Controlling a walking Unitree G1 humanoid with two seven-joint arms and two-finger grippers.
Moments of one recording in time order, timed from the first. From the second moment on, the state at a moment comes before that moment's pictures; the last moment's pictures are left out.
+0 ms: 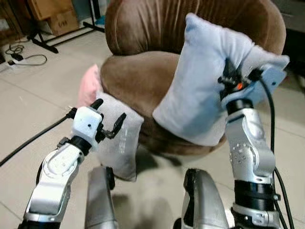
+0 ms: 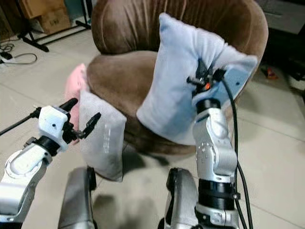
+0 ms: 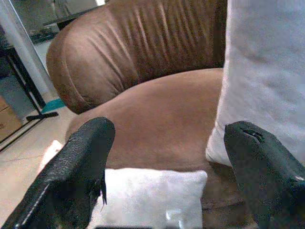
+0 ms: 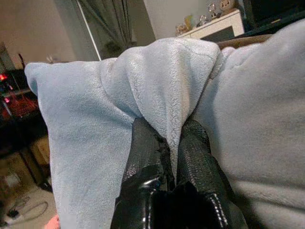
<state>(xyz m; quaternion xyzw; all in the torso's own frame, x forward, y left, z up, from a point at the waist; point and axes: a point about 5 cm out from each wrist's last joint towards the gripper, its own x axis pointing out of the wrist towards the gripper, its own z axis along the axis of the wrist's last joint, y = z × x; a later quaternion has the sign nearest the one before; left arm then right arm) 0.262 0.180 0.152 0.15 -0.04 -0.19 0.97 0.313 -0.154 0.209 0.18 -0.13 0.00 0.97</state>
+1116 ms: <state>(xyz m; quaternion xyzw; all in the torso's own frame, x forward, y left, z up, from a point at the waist) 0.261 0.172 0.150 0.13 -0.04 -0.16 0.98 0.311 -0.141 0.194 0.14 -0.09 0.04 0.98</state>
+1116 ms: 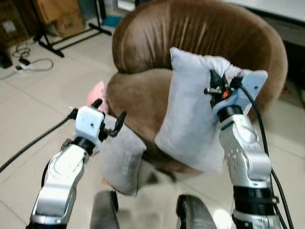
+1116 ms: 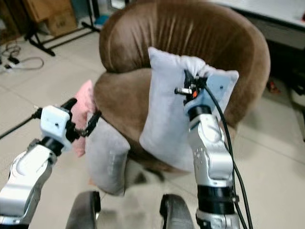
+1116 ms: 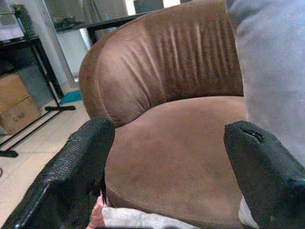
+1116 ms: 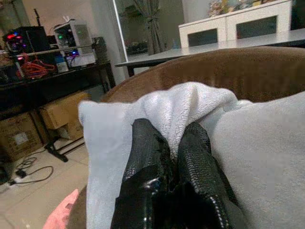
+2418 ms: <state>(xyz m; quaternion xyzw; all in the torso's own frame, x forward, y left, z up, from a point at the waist) 0.265 0.171 0.152 0.13 -0.04 -0.14 0.98 0.306 -0.163 0.180 0.12 -0.07 -0.04 0.99</state>
